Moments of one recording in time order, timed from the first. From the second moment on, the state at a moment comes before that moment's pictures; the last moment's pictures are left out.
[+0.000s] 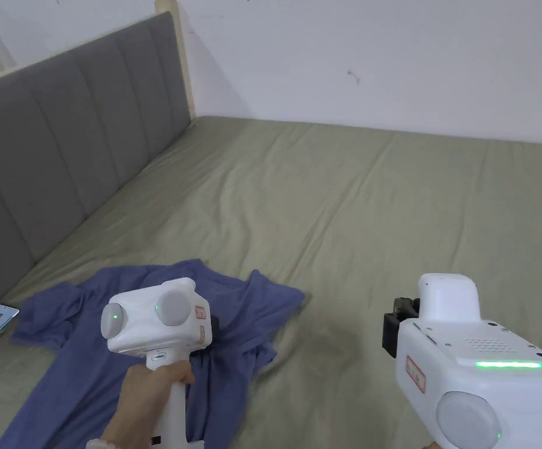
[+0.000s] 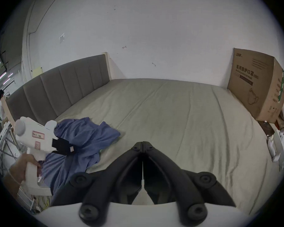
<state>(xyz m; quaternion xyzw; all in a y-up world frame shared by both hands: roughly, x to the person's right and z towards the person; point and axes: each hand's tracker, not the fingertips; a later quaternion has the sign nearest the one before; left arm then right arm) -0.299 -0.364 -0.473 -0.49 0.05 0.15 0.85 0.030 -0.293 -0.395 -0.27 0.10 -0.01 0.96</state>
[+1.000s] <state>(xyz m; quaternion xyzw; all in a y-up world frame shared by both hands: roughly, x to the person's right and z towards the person) 0.164 -0.375 -0.410 -0.52 -0.36 0.03 0.77 0.297 -0.225 -0.285 -0.20 -0.19 -0.11 0.96</state>
